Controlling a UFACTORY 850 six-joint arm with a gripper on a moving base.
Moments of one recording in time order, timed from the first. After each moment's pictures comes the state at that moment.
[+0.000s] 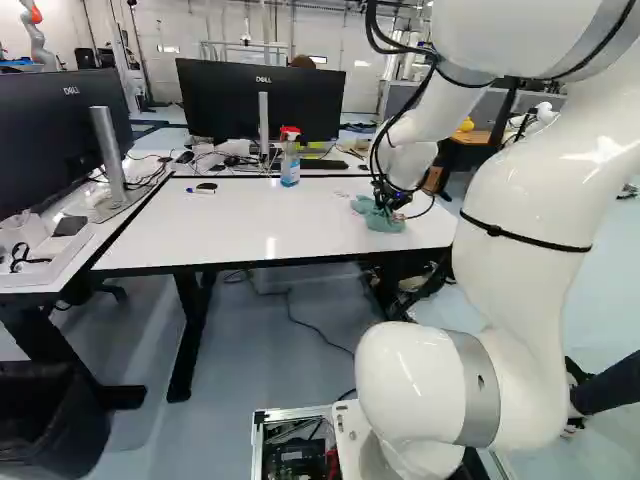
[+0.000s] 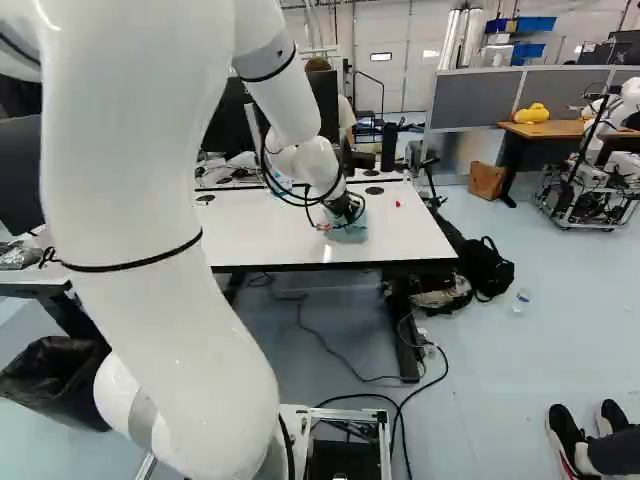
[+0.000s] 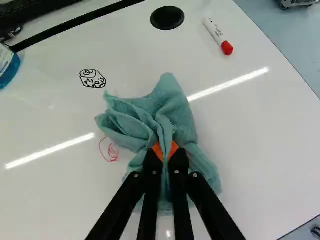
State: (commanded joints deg) arm -15.2 -12.7 -49.6 5.0 0.4 0.0
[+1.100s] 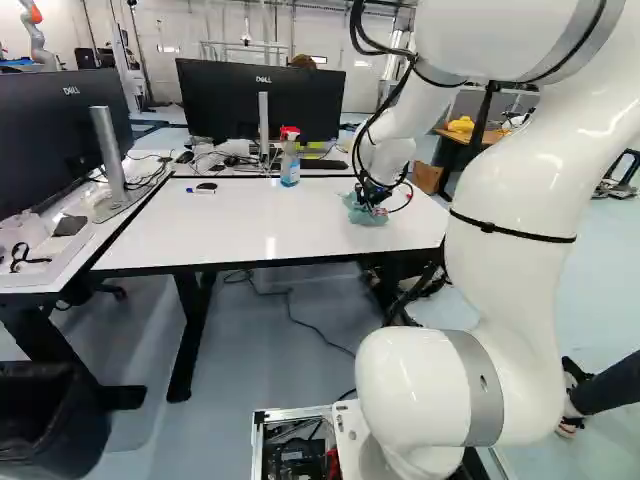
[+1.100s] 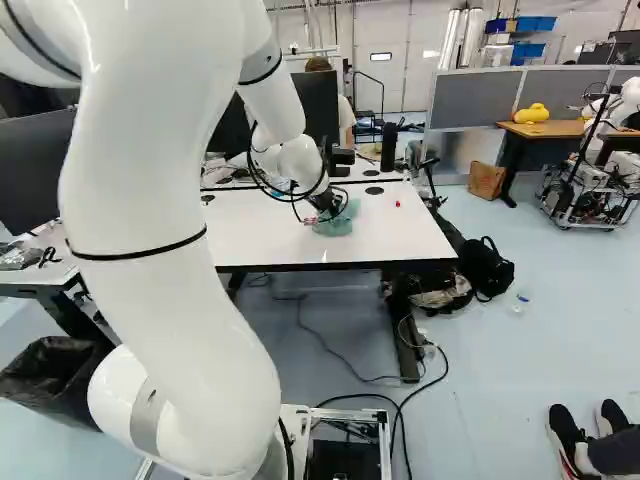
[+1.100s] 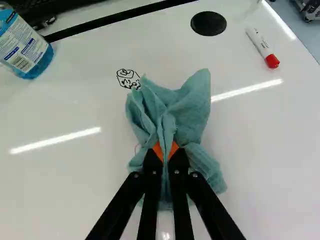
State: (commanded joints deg) arm -9.2 -13.1 -50.0 5.0 0.4 0.0
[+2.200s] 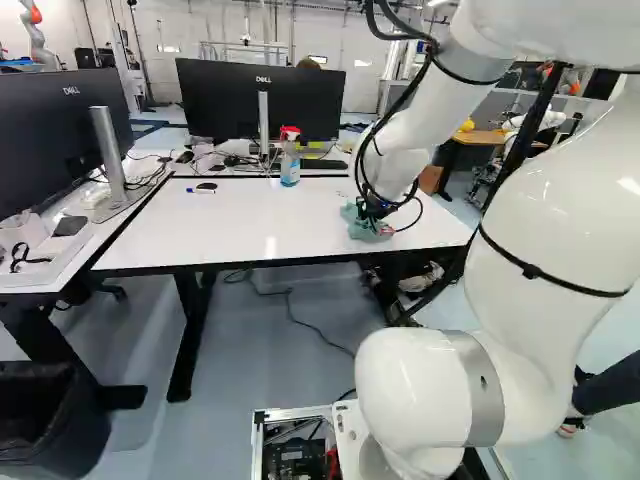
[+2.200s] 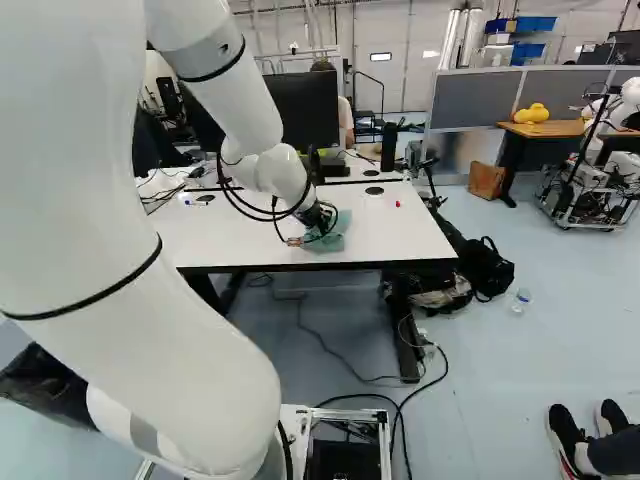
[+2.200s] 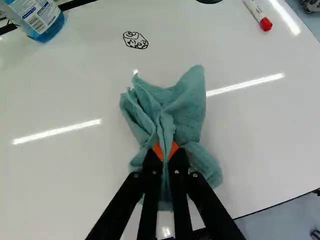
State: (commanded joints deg) arm -8.5 -0.7 -36.3 5.0 0.4 0.0
